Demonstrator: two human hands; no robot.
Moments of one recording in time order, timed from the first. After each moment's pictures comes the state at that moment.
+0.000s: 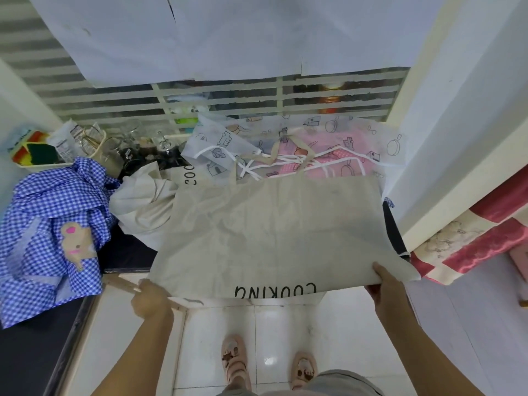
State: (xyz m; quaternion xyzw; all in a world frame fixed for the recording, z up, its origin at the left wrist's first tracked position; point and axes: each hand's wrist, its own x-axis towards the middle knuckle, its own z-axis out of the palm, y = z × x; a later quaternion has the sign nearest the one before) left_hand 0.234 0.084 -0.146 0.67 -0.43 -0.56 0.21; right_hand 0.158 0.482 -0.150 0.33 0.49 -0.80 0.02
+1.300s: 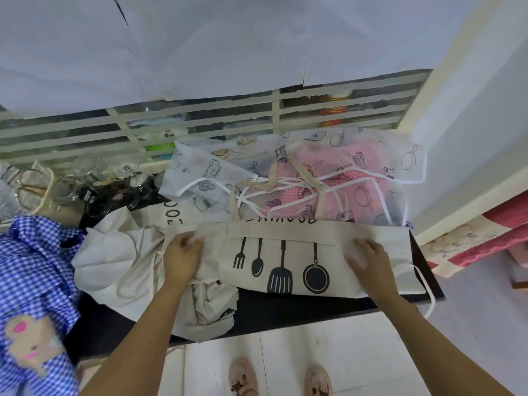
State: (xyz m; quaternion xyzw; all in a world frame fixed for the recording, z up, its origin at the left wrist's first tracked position) left_hand 0.022 0.037 -0.151 0.32 -0.83 -0.45 0.03; right_hand 0.015 0.429 -0.192 0.10 0.94 -0.32 0.08
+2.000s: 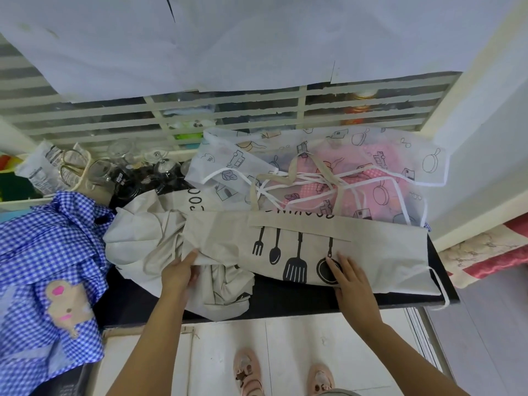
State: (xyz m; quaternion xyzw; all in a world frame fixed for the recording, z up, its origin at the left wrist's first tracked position) left_hand 0.084 0.012 -0.145 0.51 -0.56 -0.65 0.00; right_hand 0.076 0.375 -0.224 -0.13 0.98 -0.15 0.00
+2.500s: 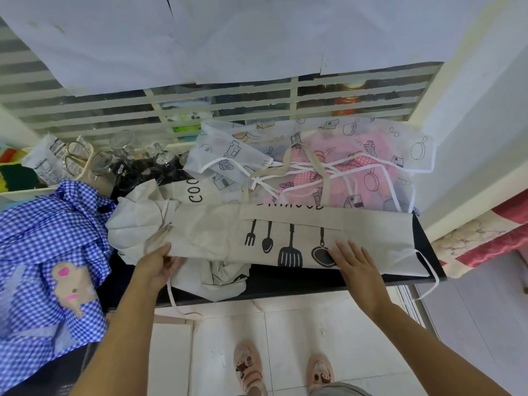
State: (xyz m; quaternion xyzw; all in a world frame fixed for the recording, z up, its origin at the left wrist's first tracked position) left_hand 0.107 -0.023 -0.127 0.50 -0.47 -0.73 0.02; right_hand 0.082 0.407 -0.218 -0.22 0.97 -0.09 -0.07
